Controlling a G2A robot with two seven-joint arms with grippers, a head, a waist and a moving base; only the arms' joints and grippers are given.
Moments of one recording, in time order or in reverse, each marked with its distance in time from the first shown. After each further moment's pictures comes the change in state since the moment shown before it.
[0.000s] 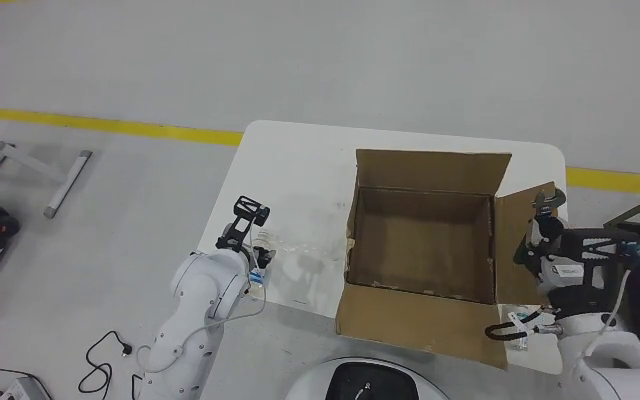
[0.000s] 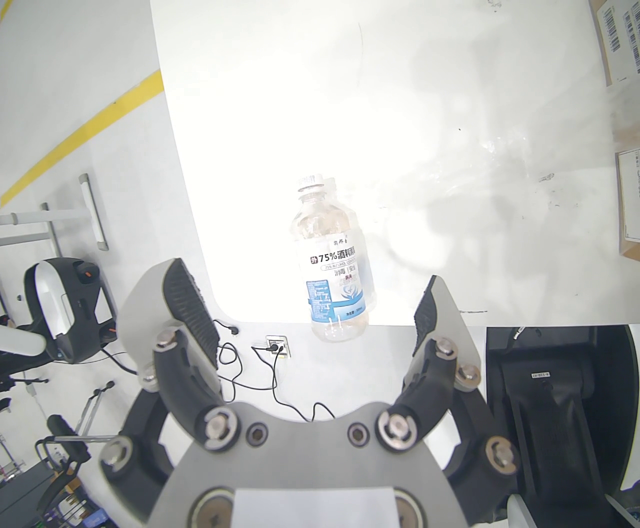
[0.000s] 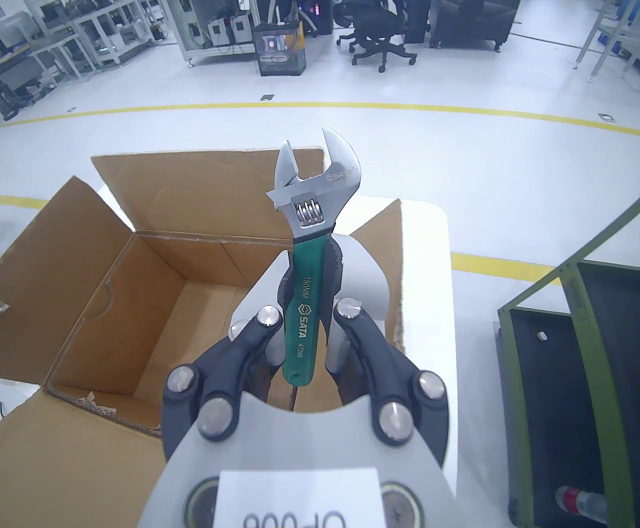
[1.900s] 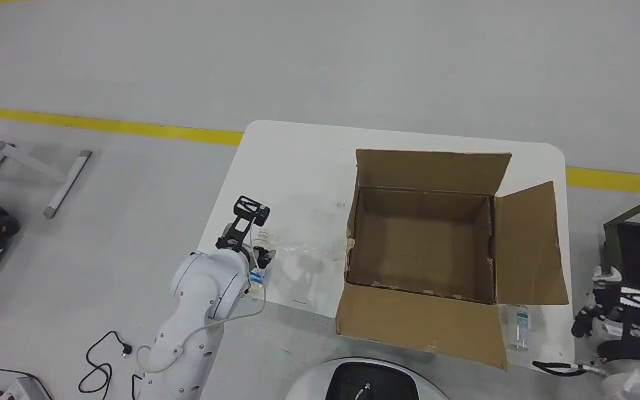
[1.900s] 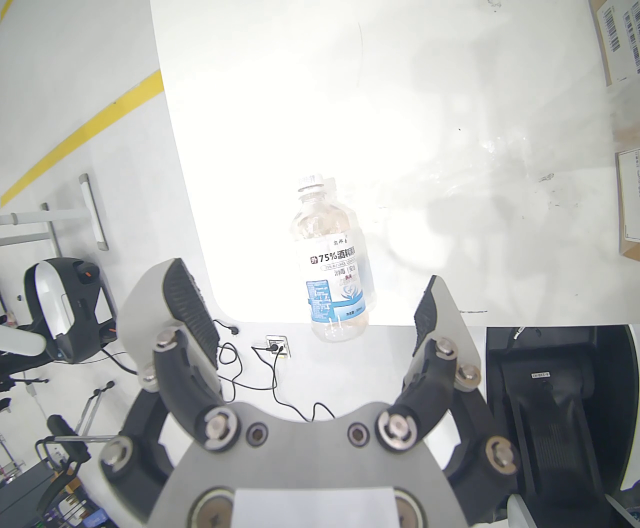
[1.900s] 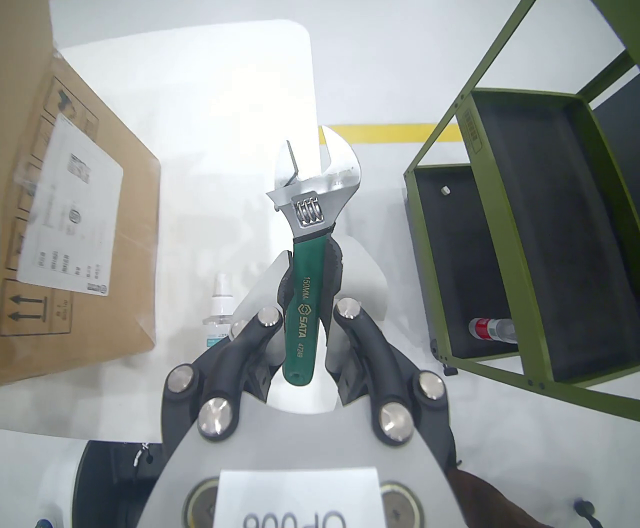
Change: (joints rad) left arm 0.000 0.000 0.000 0.000 0.000 0.000 0.000; right arm -0.152 0.052 0.221 0.201 -0.061 0.047 0.034
